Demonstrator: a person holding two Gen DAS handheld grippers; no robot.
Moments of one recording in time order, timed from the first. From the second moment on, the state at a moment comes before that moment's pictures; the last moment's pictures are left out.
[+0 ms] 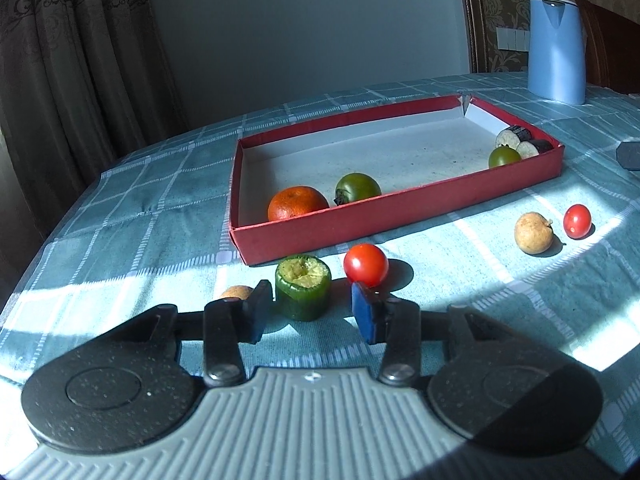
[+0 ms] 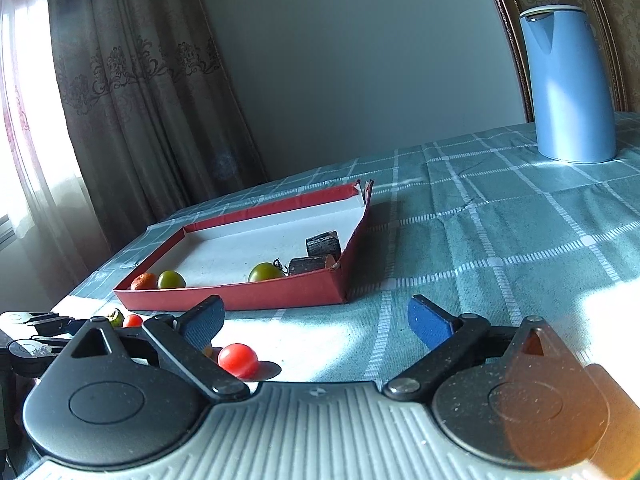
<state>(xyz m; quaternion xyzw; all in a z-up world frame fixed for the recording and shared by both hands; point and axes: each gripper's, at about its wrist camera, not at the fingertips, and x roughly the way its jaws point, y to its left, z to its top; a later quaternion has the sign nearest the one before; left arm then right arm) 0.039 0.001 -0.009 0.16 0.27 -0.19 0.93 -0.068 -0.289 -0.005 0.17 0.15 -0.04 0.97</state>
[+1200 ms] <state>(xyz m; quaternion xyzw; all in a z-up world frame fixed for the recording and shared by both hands) 0.058 -0.033 0.024 0.08 0.22 -0.14 0.96 -0.064 -0.289 -0.006 0.18 0.16 -0.05 0.97</state>
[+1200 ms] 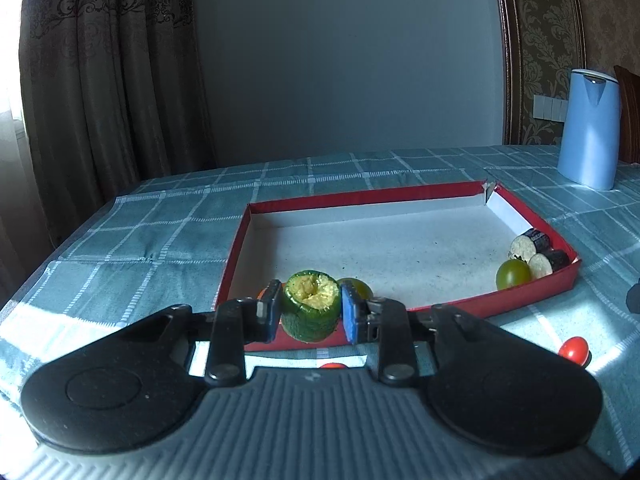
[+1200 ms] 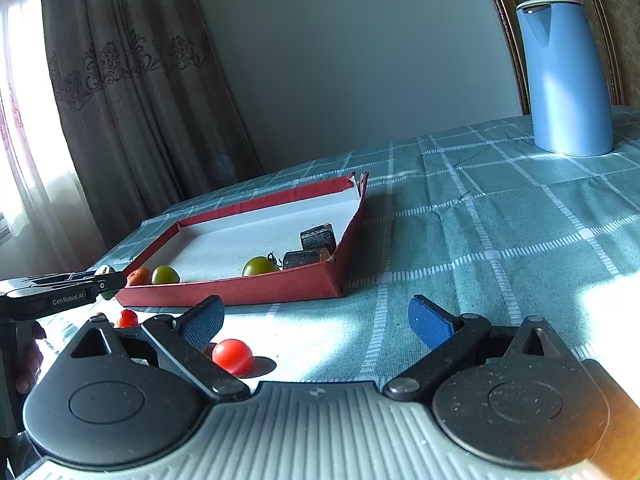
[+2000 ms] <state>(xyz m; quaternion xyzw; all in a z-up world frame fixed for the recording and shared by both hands) 0.104 -0.050 0.015 0.08 0.24 -0.06 0.97 -0.064 -0.291 -0.007 0.18 0.16 -0.04 0.97</state>
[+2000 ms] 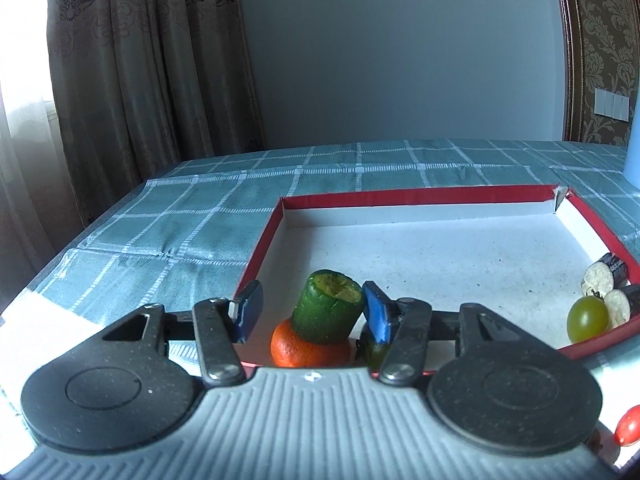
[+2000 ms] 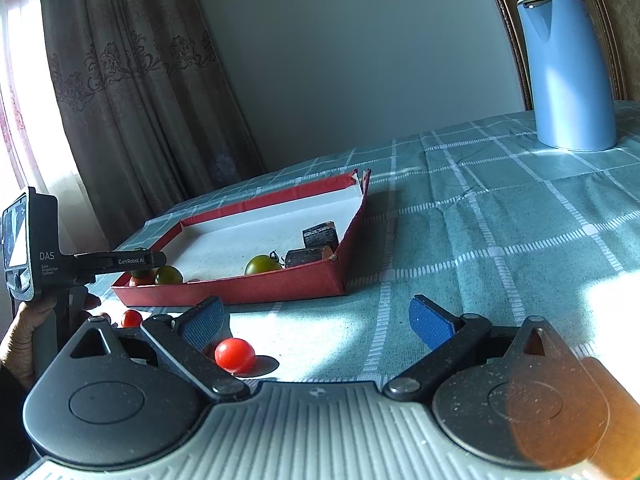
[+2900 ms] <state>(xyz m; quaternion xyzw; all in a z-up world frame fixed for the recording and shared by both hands) 0.018 0.077 0.012 -0.04 0.20 -0.02 0.98 -0.034 -0.199 0.006 -0.04 0.18 0.05 0.98</state>
